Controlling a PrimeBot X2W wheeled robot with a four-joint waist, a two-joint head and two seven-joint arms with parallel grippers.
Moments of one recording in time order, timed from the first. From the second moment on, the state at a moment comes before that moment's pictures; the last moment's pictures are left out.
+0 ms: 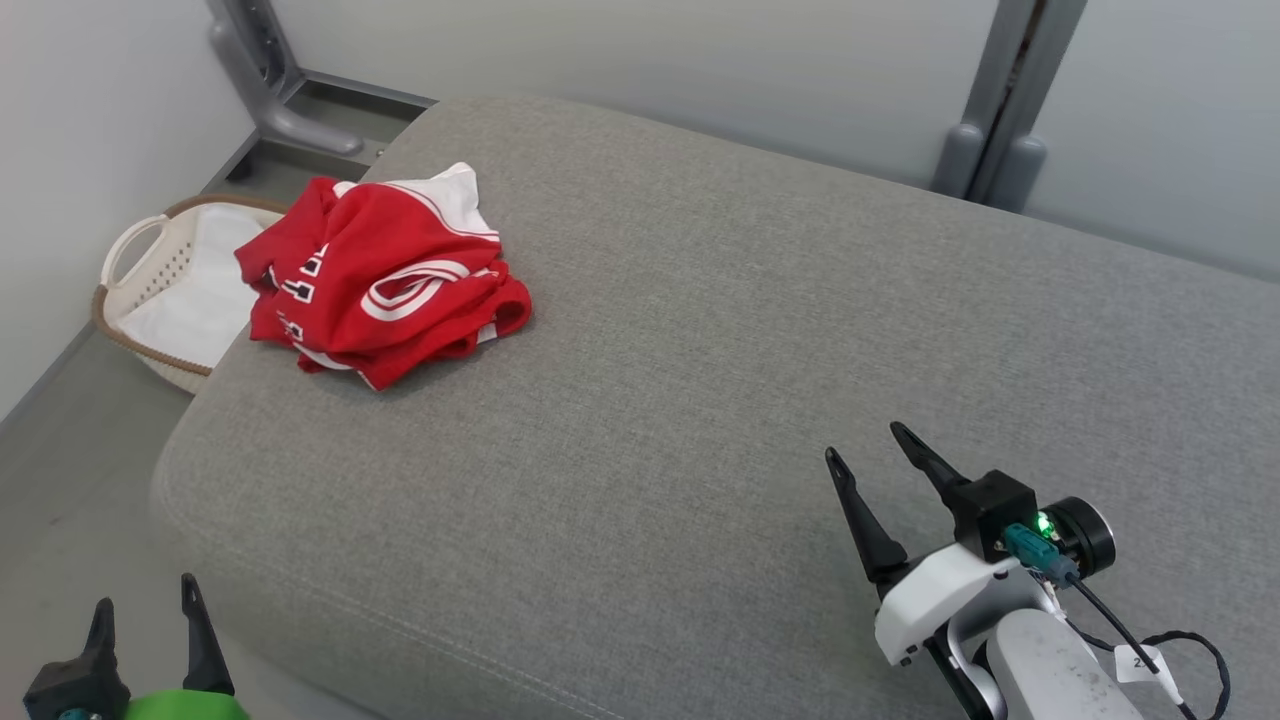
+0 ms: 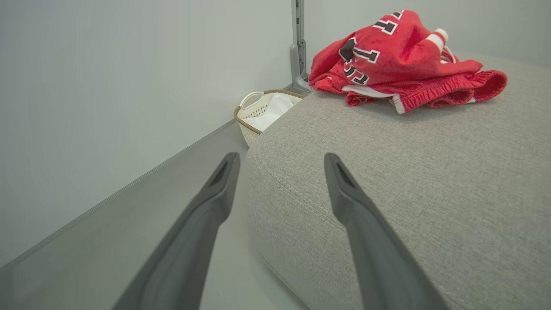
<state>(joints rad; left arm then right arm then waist) -0.03 0.09 0.27 0.45 -0.08 -0.10 -0.26 -0.24 -0.05 0.19 0.43 0.06 0.13 -0.26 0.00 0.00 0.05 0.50</state>
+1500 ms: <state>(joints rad) -0.80 0.65 -0.62 0.79 -1.11 -0.13 -0.19 -0.47 -0.05 0.21 0.28 -0.11 0.13 -0.26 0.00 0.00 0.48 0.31</state>
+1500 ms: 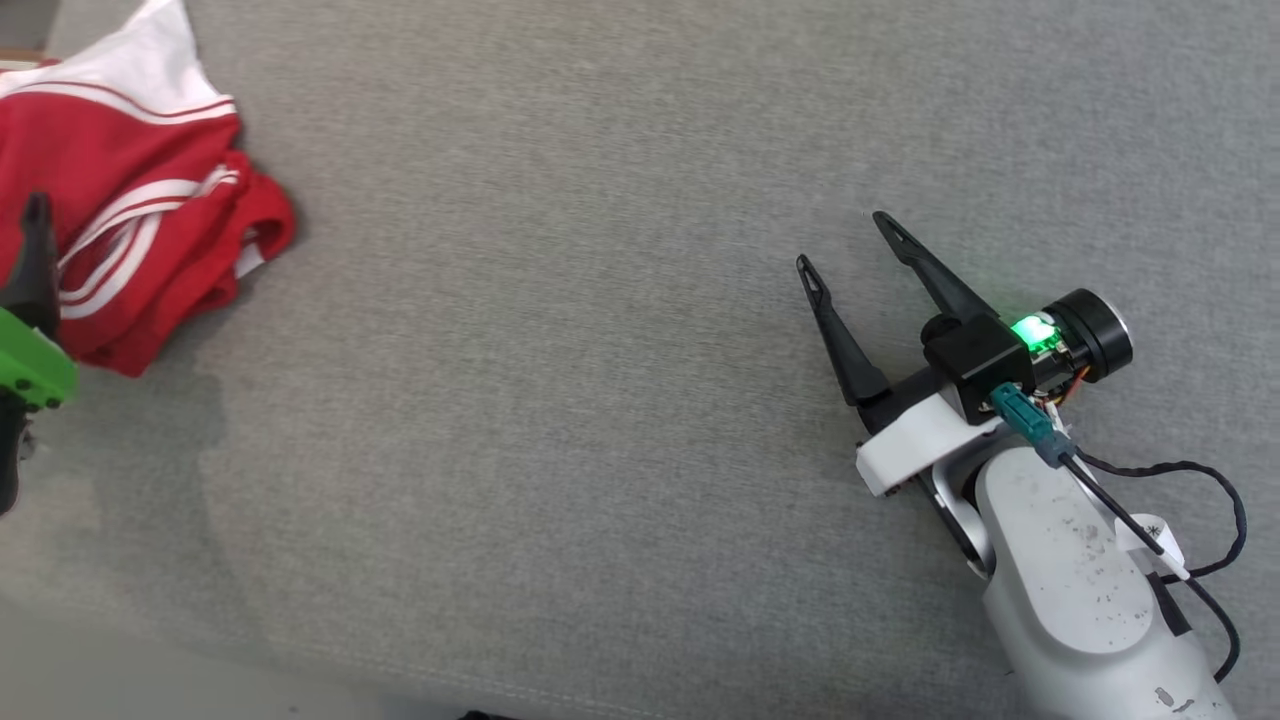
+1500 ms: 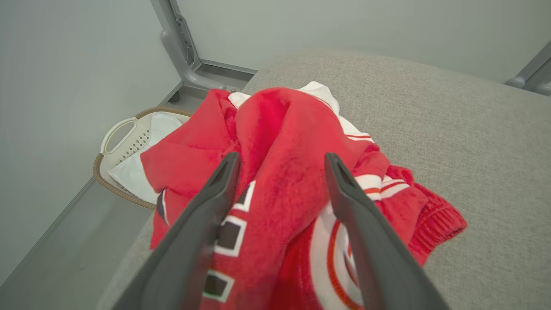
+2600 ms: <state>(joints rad) -0.91 0.61 -0.45 0.43 -0.80 -0.13 -0.26 -0.30 -0.05 0.15 0.25 0.04 0.13 -0.26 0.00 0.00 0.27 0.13</state>
